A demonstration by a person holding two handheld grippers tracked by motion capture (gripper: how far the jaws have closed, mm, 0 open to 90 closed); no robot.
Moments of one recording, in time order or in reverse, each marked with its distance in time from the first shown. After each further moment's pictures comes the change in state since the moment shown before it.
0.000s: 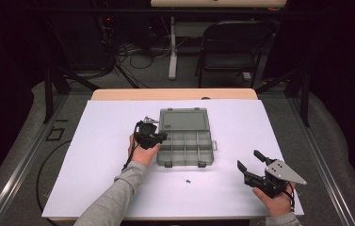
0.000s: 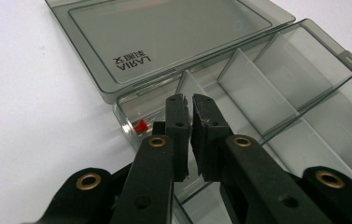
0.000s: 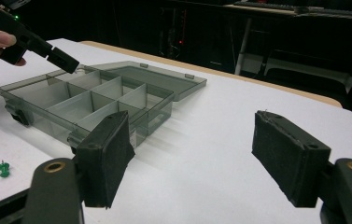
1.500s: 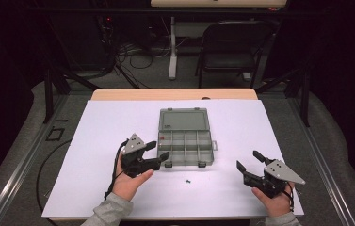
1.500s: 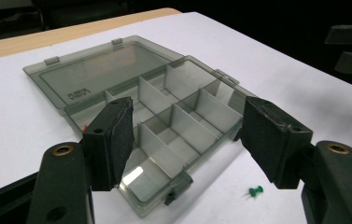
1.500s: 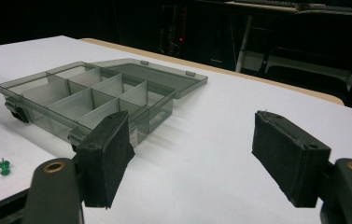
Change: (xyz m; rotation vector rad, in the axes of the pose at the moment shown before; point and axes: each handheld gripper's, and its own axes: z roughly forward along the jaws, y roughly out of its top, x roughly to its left) left arm -0.054 -0.051 -0.090 -0.254 -0.122 0.166; right arm 0.002 -0.001 0.002 0.011 0.001 0.001
